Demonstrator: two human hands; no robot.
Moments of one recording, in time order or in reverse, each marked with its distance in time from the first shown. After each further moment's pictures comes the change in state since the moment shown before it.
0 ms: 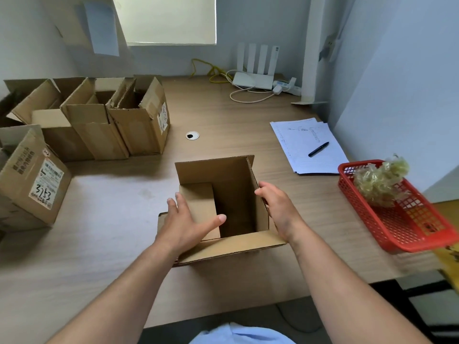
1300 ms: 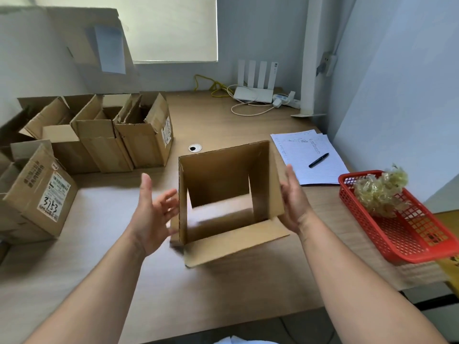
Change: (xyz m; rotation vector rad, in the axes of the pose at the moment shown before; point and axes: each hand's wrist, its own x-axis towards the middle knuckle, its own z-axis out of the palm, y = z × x) left_hand 0.007 -0.009 -0.064 -1.193 -0.204 -0.066; right_hand 0.023 -0.025 -0.024 0.529 -0.185 0.109
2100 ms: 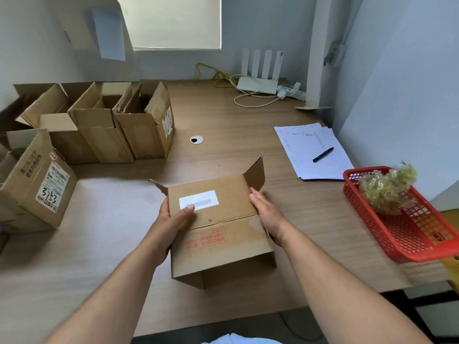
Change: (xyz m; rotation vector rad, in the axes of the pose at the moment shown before) left_hand 0.011 -0.043 -0.001 0.250 0.112 0.038; right_hand 0.016 0.058 0.010 -0.579 0.052 -0.015
